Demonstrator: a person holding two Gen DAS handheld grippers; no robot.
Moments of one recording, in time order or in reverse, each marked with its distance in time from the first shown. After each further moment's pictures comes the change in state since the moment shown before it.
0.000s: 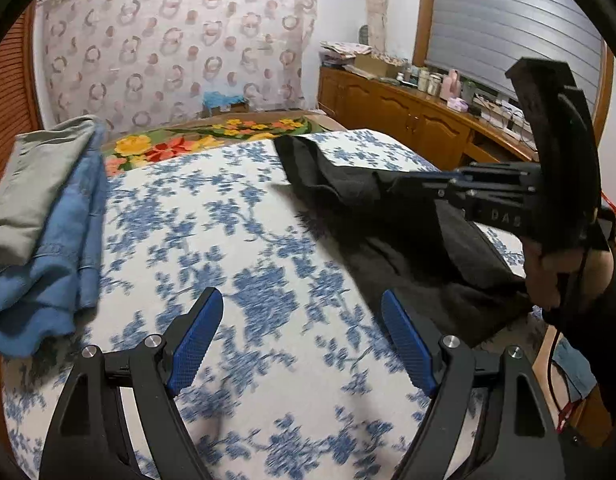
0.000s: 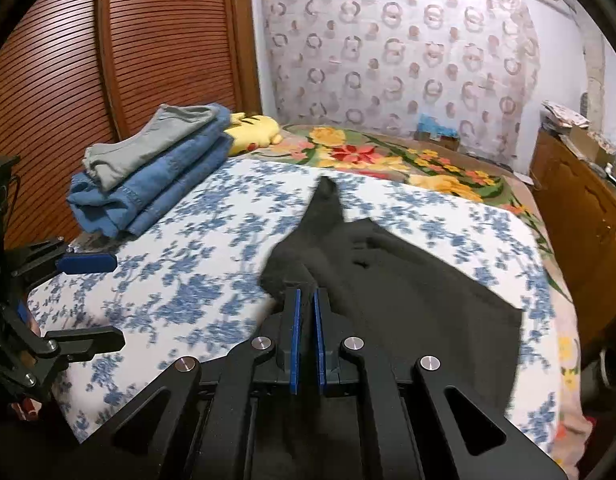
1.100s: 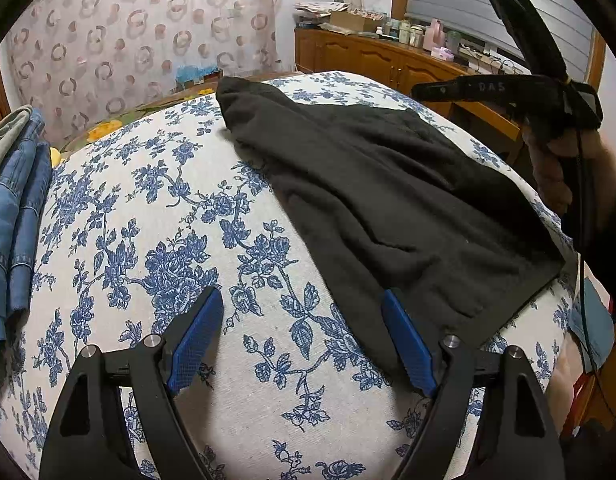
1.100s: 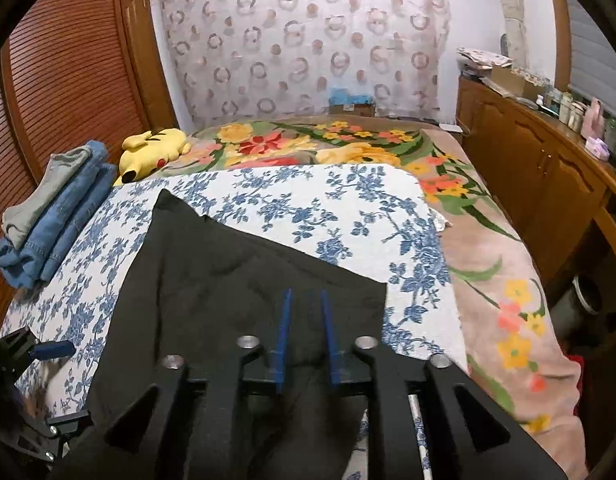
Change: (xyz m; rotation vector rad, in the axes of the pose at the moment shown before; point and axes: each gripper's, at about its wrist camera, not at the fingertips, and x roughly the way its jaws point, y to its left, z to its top) left arm 0.052 -0.044 -0.016 0.092 0.131 -0.003; right arm -0.001 -0.088 -0.005 0.233 0.035 -0.166
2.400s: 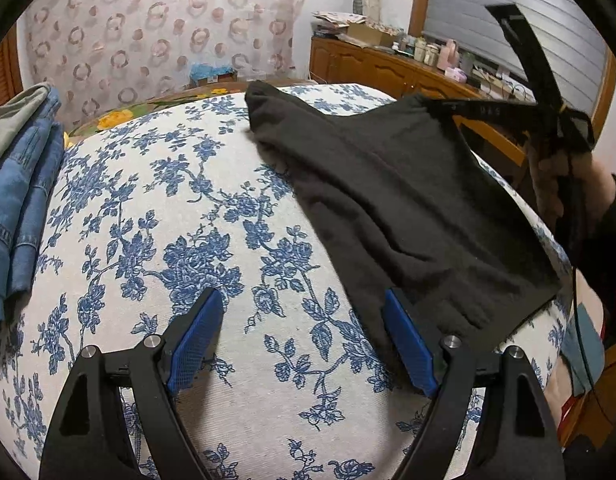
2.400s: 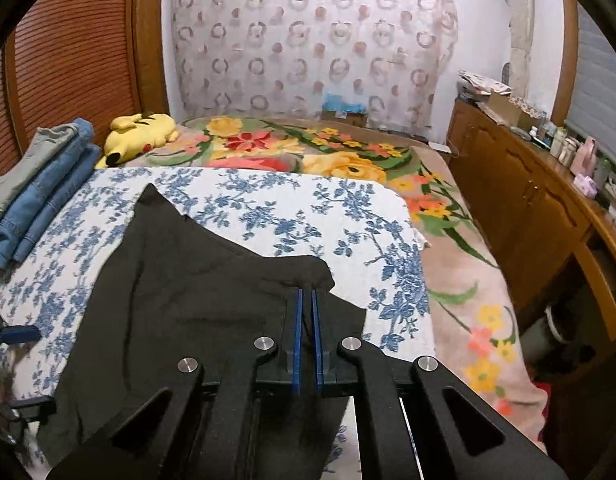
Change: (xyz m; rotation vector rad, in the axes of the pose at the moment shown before) left arm -0.006 0.017 -0.002 -0.093 -0.034 -0.010; right arm 0.017 0.009 0.013 -0.113 -0.007 -0.111
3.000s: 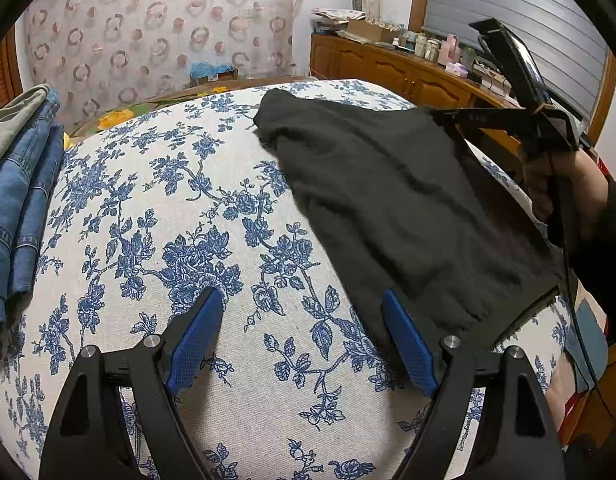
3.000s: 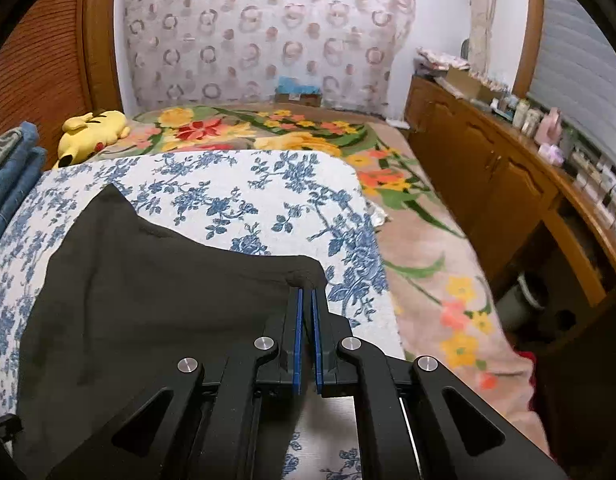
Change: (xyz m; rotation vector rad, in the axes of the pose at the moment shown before) left arm 0.003 -0.002 0.001 0.011 0.010 0.006; right arm 0.026 -0.014 0.004 0.082 0.066 -0.109
